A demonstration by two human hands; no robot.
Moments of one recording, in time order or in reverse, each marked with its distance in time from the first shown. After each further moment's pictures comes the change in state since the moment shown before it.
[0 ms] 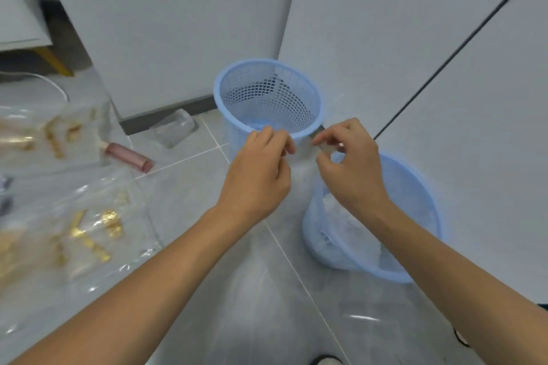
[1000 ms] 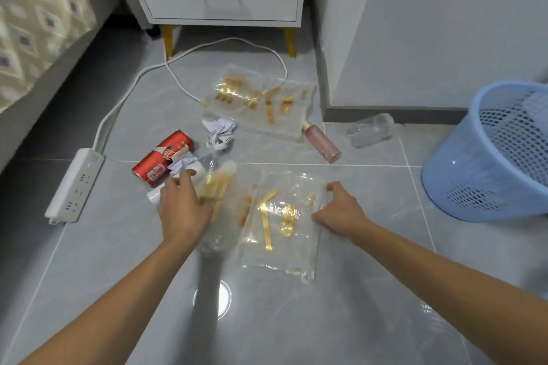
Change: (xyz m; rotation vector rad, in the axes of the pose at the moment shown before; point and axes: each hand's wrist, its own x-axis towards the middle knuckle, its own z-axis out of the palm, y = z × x) left_hand -0.271 -0.277 -0.199 0.469 0.361 -1.185; right_hand -0.057 -0.090 0.343 -0.012 -0.968 0.304
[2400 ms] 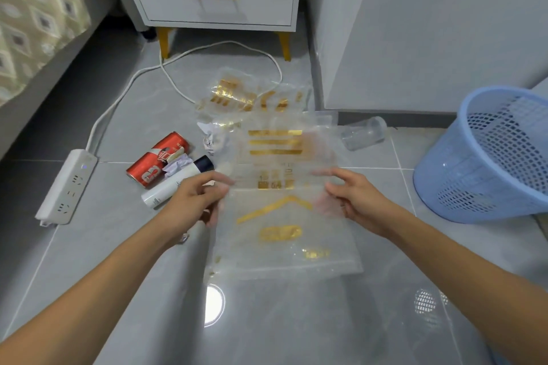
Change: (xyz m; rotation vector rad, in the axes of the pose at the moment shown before) left_hand -0.006 0.031 -0.040 -0.812 -0.563 0.036; right_hand -0.020 -0.009 -0.062 0.683 -0.405 -0.225
